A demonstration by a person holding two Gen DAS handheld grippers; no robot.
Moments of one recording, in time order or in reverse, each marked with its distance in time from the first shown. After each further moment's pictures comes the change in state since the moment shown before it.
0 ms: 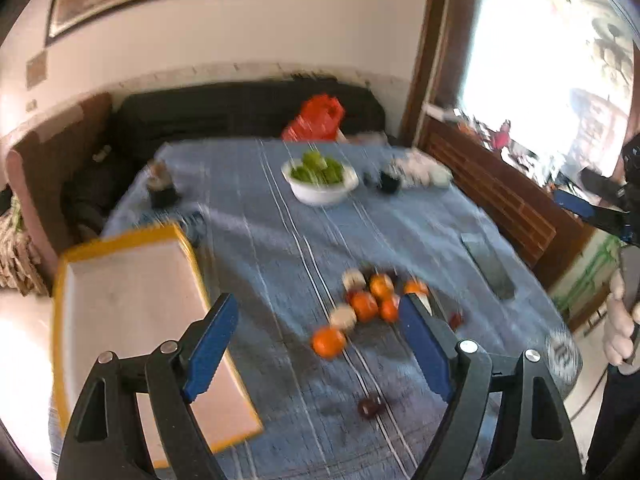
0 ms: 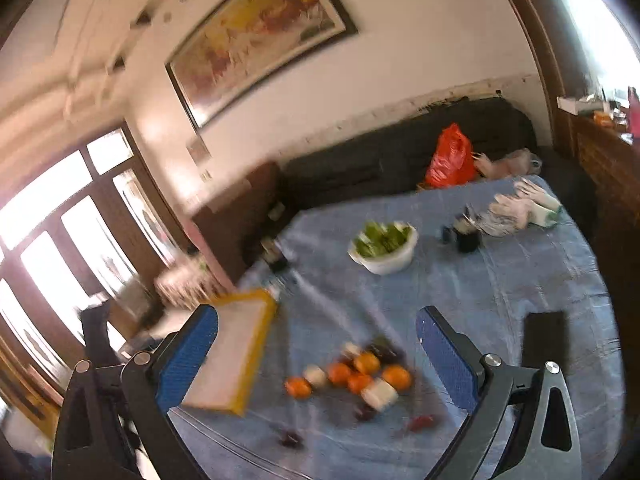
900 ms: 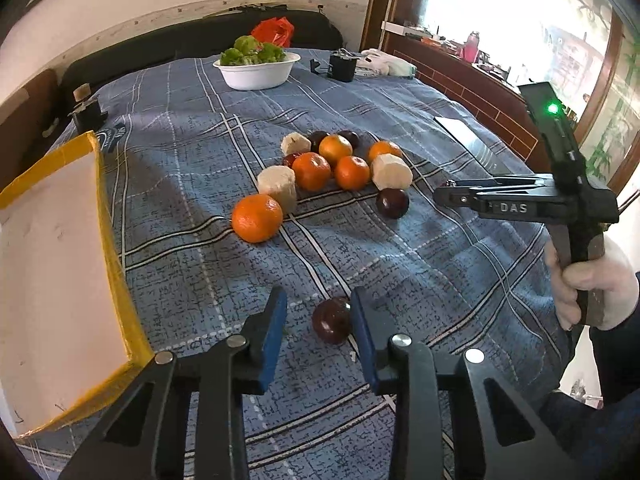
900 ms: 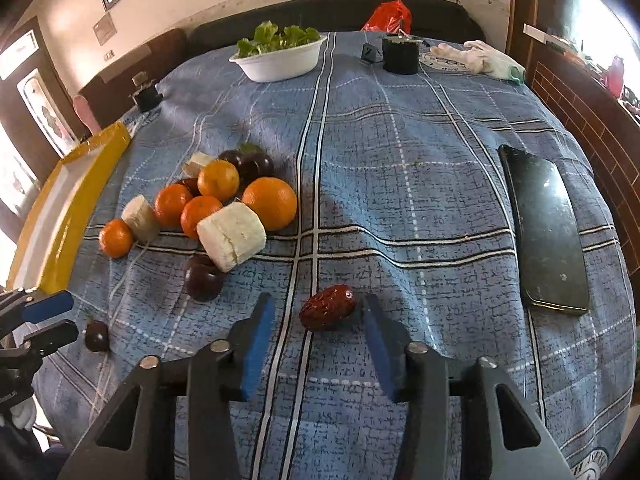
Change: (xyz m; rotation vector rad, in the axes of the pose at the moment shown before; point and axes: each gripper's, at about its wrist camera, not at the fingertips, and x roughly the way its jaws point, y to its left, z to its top) left arm 0.077 -0.038 -0.090 0.117 0.210 -0.086; right arm 0.130 -0.062 -0.115 -0.008 0.381 -0.290
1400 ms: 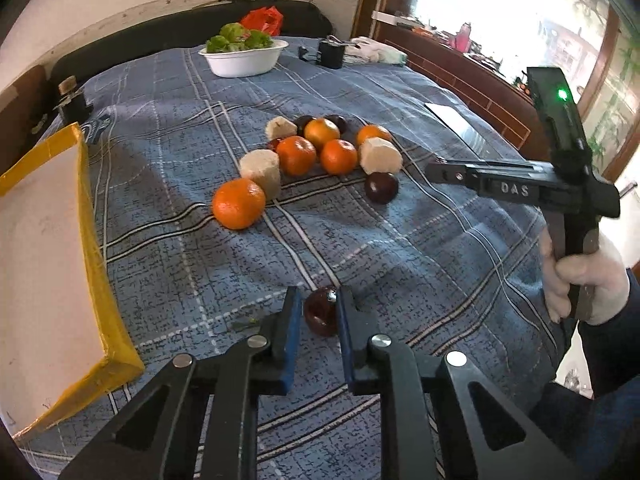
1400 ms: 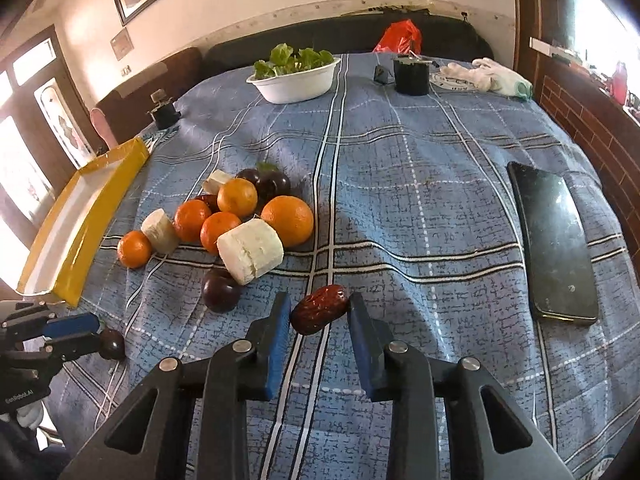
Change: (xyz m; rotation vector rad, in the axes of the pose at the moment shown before) left arm 0.008 -0.005 -0.003 0.024 0.042 -0.045; right arm -0.009 -0.001 -0.002 0.008 -0.096 0.070
